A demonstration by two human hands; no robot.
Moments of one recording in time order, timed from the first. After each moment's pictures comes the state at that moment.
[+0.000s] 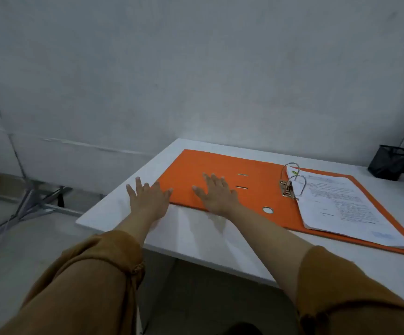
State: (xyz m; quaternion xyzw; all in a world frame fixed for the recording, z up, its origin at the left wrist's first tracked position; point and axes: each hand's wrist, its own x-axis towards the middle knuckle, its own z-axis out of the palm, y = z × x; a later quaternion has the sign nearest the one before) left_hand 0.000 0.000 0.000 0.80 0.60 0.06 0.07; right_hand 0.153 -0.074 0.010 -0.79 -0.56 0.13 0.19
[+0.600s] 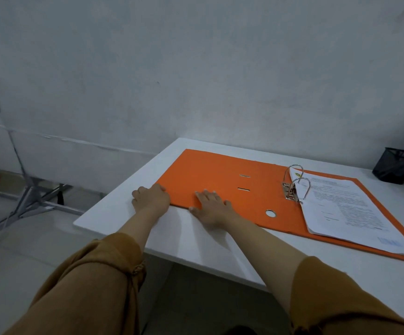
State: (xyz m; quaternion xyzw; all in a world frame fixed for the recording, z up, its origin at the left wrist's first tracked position) left_hand 0.011 0.009 0.000 0.71 0.65 0.17 0.21; right_hand 0.144 -0.071 -0.007 -0.78 -0.60 0.13 0.05
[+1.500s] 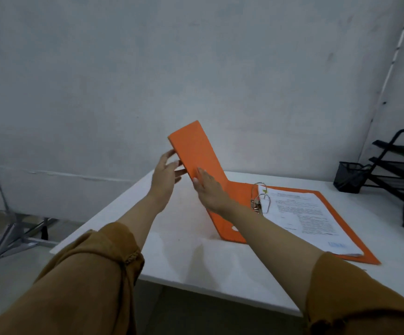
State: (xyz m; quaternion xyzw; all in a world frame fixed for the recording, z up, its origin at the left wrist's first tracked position) left_hand 0.079 -0.070 0.115 0.61 0.28 0.50 0.55; right_hand 0.189 -0.123 0.083 -0.73 -0.57 0.12 0.35
